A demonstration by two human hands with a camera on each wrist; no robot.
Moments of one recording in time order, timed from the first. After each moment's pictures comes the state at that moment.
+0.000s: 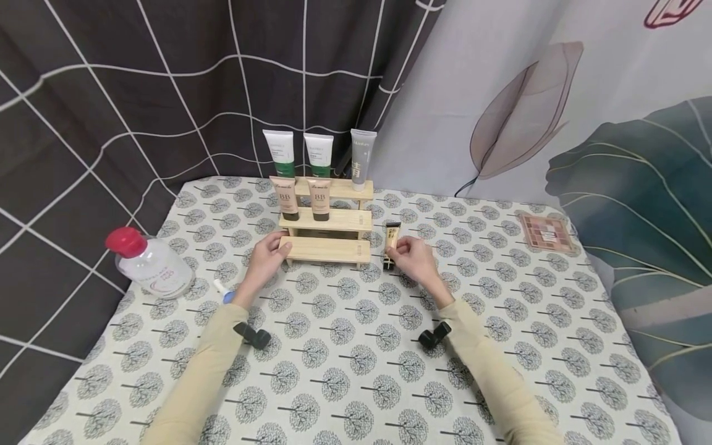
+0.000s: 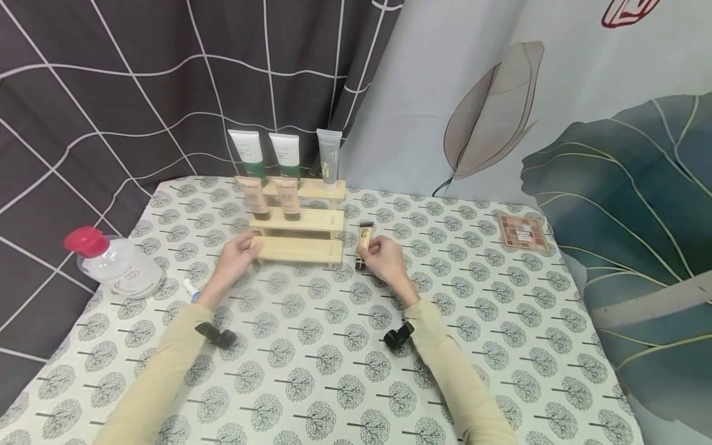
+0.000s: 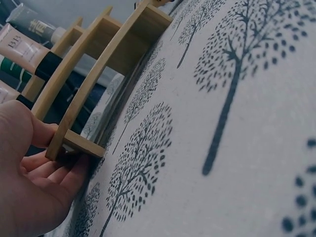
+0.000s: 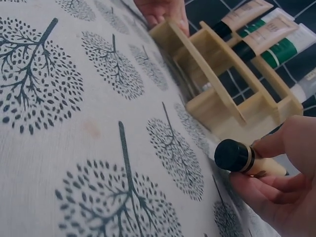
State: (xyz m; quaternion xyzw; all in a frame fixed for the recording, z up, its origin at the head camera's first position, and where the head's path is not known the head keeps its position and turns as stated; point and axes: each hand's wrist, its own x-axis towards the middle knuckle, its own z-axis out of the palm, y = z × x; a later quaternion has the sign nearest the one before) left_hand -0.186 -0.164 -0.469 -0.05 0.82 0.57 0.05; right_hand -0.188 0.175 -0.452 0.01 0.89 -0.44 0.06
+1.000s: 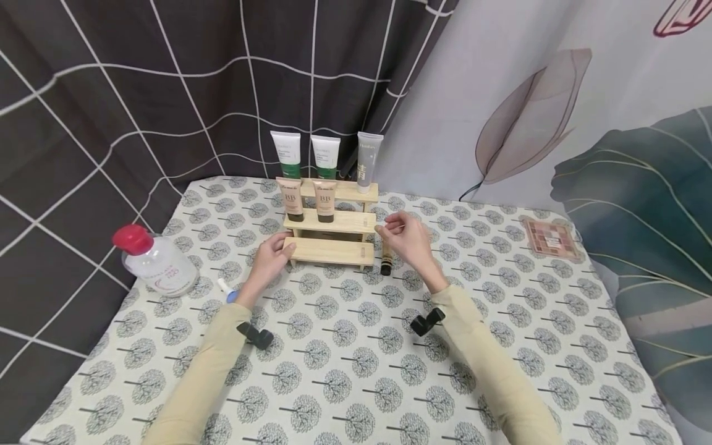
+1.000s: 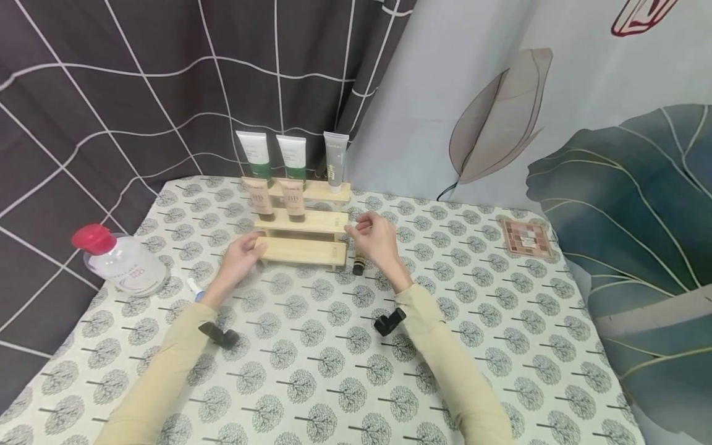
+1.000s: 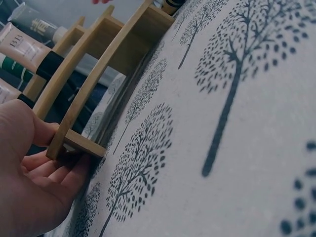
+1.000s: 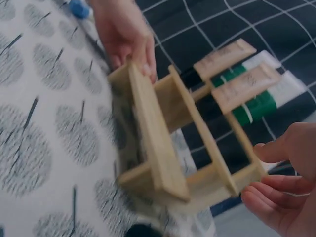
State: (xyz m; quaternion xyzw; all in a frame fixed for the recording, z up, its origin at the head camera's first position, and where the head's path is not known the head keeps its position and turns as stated) left_hand -0.186 -0.165 -0.467 -0.05 0.81 0.58 0.05; right_hand -0.205 0.141 -0.401 -0.04 0.90 -0.44 -0.02
